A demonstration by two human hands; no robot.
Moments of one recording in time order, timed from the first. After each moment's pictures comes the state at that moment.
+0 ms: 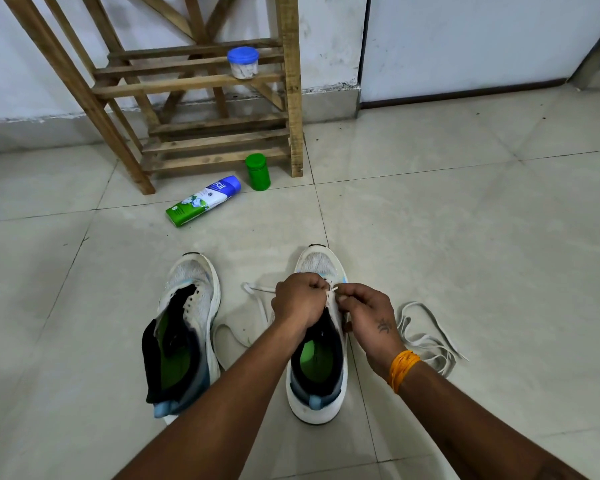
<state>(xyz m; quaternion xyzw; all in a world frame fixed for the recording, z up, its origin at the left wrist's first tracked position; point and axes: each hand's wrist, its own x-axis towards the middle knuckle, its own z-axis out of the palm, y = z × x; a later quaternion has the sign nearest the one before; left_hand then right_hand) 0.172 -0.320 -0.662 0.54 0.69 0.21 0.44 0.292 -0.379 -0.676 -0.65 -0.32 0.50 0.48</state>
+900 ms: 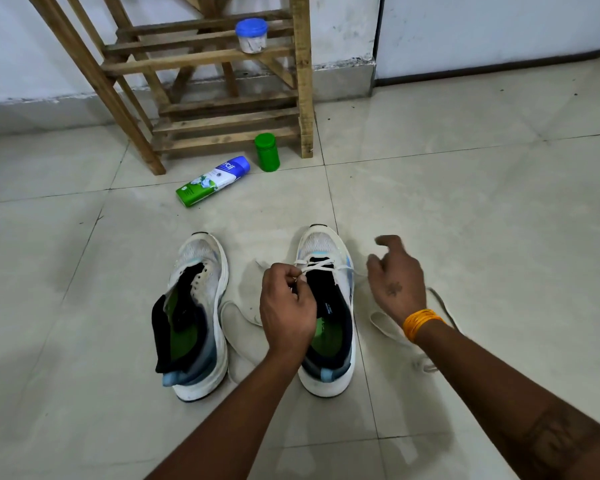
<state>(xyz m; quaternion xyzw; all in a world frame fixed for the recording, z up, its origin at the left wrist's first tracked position) 0.152 -0.377 -0.677 0.53 0.67 0.45 0.24 0.337 -0.350 -0.687 -0.74 -0.54 0.21 0.34</state>
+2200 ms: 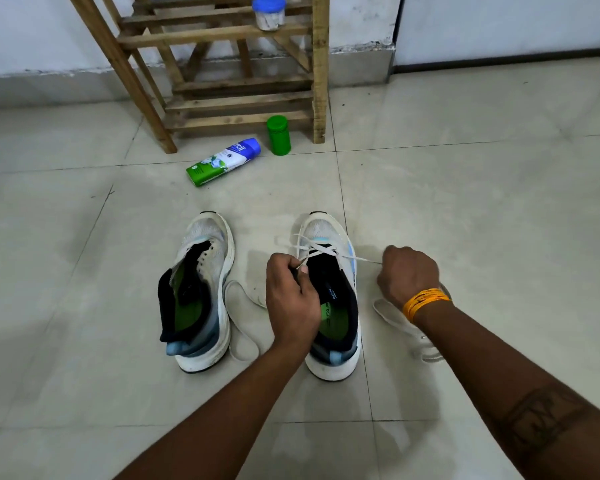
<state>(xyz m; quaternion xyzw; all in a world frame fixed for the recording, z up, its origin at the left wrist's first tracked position) 0.156 -0.393 -0.685 0.54 0.66 0.48 0.22 0.347 -0.354 -0.669 -0.73 -0.68 0.05 -0.07</state>
